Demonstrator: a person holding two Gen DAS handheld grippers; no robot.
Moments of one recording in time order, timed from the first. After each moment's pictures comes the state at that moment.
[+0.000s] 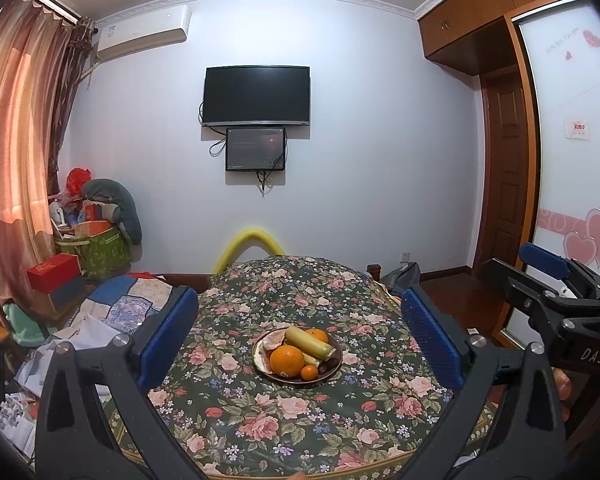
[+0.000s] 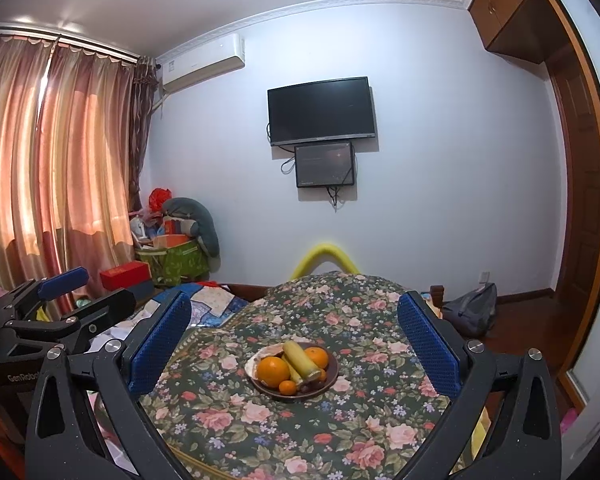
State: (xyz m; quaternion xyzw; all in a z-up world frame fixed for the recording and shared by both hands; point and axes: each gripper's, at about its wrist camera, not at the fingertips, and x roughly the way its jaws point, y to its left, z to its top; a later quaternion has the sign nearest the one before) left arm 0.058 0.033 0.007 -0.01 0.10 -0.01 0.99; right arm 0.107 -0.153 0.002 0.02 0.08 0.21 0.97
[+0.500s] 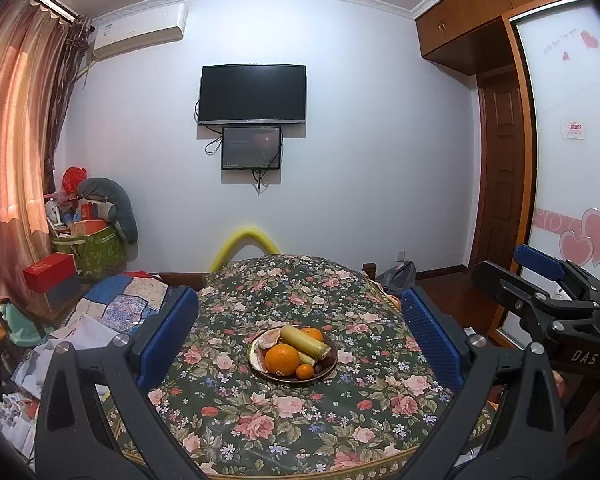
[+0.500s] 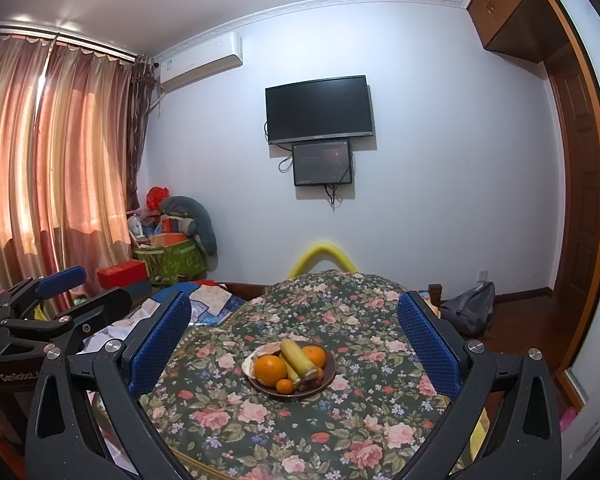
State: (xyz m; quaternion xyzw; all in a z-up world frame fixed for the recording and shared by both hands) left arm 0.057 0.032 0.008 -0.01 0.11 -0.02 0.99; right arm 0.109 -0.153 0.001 0.02 0.08 0.21 0.97
